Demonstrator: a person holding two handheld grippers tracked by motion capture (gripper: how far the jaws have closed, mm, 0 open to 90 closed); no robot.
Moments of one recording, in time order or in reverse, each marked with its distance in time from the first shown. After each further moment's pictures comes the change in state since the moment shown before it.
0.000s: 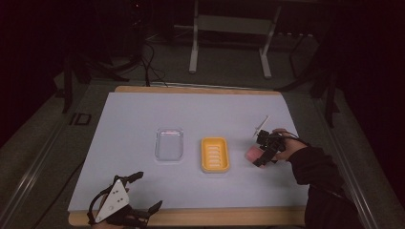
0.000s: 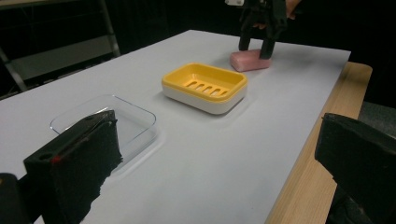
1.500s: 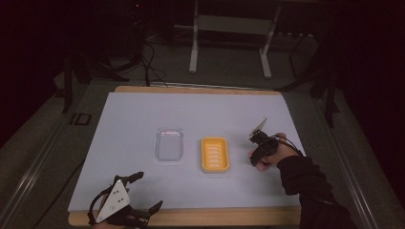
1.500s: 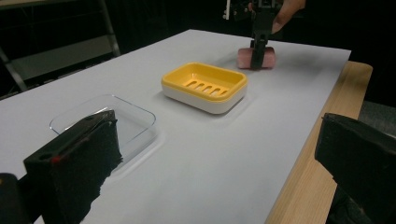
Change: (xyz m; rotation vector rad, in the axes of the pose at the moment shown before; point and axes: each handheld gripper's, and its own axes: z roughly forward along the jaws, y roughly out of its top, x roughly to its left) left arm -0.001 0.000 0.001 0.002 0.000 0.004; right arm 0.015 0.012 0.016 0.145 -0.140 0.511
